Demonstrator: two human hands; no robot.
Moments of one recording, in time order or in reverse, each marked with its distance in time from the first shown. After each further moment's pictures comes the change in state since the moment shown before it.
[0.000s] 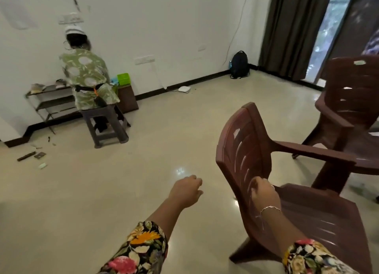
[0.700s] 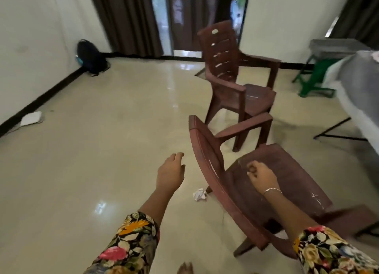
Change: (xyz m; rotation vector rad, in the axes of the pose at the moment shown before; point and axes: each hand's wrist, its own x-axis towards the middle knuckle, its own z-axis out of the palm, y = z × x) left_hand 0.370 -0.039 -0.044 -0.176 0.105 0.615; right_hand 0.154 -0.030 0.005 0.164 0.333 0.737
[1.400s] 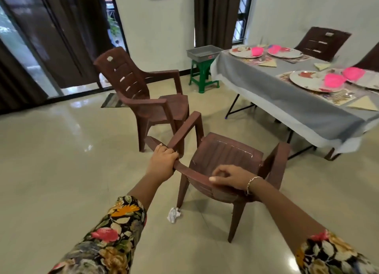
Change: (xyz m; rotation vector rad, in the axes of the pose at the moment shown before) left_hand 0.098 0.019 -0.022 0.248 -0.092 1.007; right_hand -0.095 -0.097 -0.009 0.152 -0.154 0.278
